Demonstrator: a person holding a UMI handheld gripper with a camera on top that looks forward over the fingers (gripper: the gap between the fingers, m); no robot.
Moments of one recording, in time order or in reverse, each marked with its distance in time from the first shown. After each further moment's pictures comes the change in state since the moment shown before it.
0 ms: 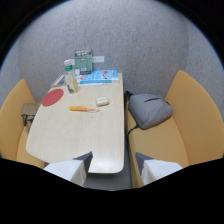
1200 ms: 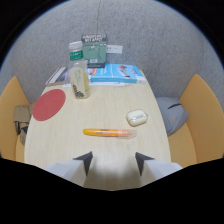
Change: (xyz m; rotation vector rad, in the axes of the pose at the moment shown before) arm -0.125 -0.071 0.154 -0.075 0.046 -0.009
